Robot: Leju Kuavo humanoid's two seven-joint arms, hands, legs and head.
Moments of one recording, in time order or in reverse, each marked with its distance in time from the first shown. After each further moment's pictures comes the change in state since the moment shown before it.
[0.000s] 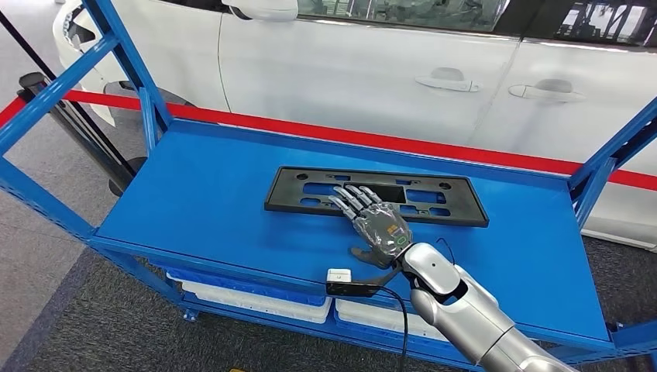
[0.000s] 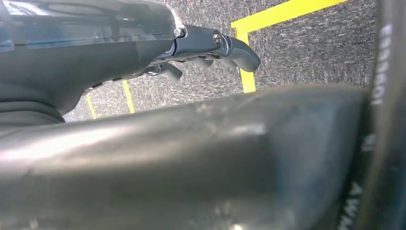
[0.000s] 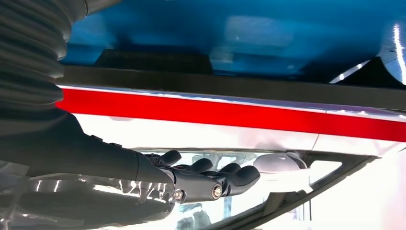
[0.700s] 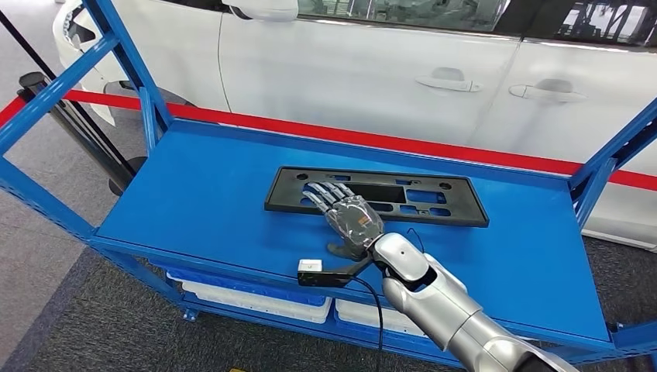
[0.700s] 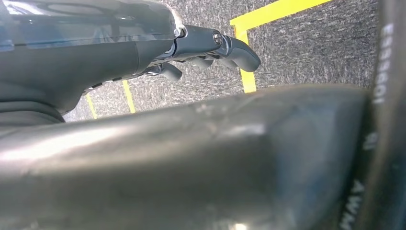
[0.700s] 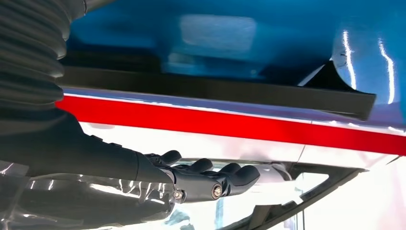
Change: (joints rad) left arm -0.001 0.000 -0.008 0.000 -0.006 -0.017 0.004; right arm -0.100 0.147 0.040 0.169 0.000 0.034 0.019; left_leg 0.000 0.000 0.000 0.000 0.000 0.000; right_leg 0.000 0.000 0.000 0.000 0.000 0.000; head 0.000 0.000
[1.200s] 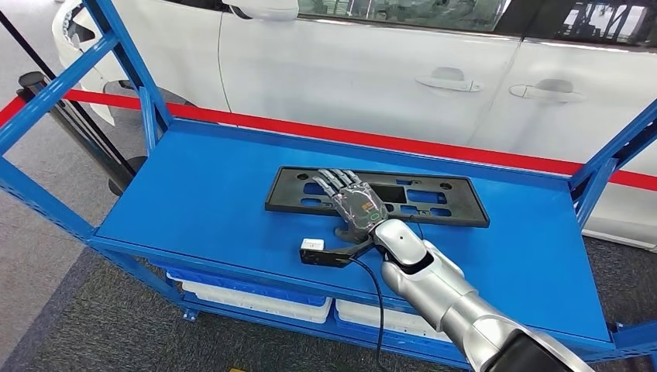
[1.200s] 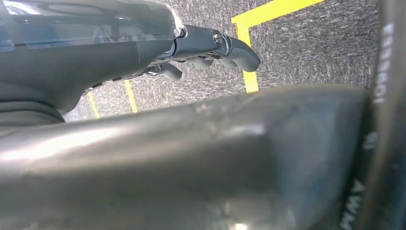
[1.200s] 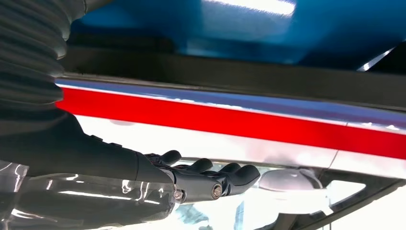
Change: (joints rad) left arm 0.000 0.000 -0.011 0.000 0.013 -0.005 0.008; right arm -0.098 0.044 0.002 0.198 0.003 -0.069 0.041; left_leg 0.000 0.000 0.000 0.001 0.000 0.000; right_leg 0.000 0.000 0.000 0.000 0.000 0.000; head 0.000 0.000
